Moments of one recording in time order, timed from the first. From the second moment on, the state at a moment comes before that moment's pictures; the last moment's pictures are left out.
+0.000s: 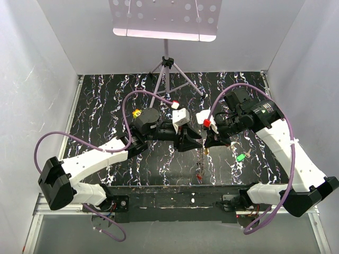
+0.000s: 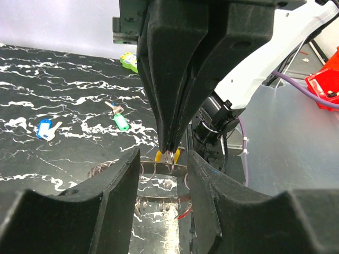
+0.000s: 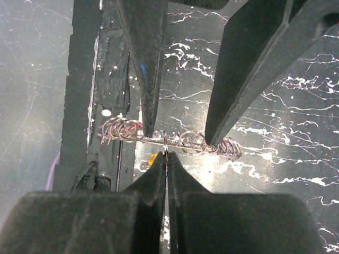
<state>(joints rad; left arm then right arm) -0.92 1.28 0.99 0.24 0.67 -0.12 0.57 1.23 1.50 -1.41 -0.78 -0.97</state>
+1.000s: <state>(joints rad) -0.94 1.34 0.99 0.22 0.70 -0.16 0.54 1.23 1.50 -1.41 -0.82 -0.90</state>
